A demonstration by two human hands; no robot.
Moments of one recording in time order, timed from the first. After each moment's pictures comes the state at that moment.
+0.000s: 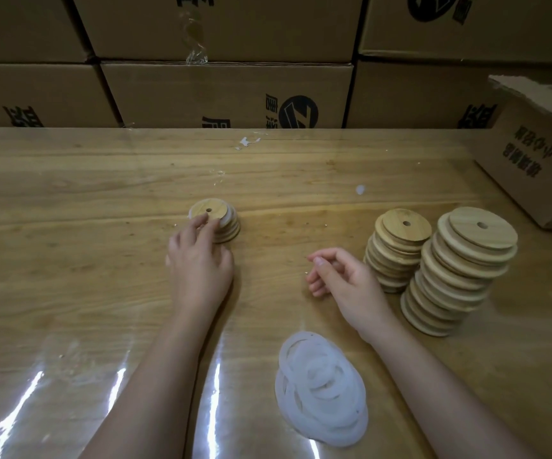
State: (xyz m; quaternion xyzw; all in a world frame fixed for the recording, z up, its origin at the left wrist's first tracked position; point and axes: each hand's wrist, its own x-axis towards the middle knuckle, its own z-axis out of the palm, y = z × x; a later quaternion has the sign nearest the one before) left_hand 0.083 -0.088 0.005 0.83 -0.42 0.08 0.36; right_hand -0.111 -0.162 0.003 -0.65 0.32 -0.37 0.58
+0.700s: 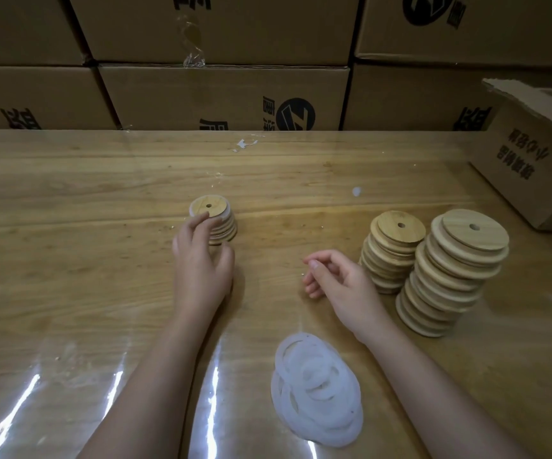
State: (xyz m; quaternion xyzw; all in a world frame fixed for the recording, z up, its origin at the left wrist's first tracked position) left_hand 0.079 -0.089 0.006 0.77 -0.44 0.04 0.47; right_hand -0.112 -0.161 0.004 -0.66 0.33 -0.36 0.58
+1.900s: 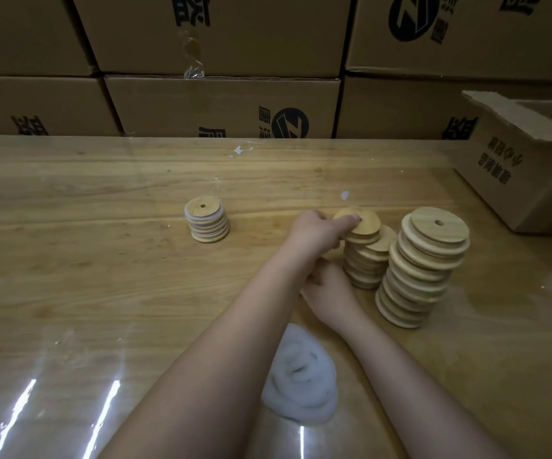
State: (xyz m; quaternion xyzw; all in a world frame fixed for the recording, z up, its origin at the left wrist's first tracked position) left_hand -0.041 -0.172 0.076 0.71 -0.37 -0.41 0.45; right_hand -0.112 -0.166 0.003 -0.80 0.39 -0.26 0.38
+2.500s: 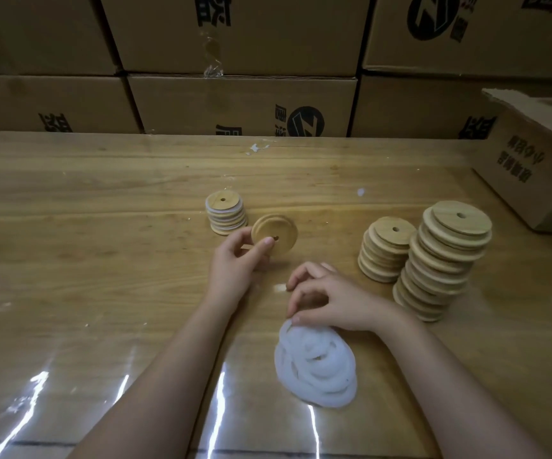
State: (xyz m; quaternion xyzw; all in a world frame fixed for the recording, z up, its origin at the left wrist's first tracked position) left_hand 0.045 -0.081 0.009 0.64 -0.36 -0.25 0.64; right_hand -0.126 -0.156 0.020 -0.90 0.19 -0.04 0.39
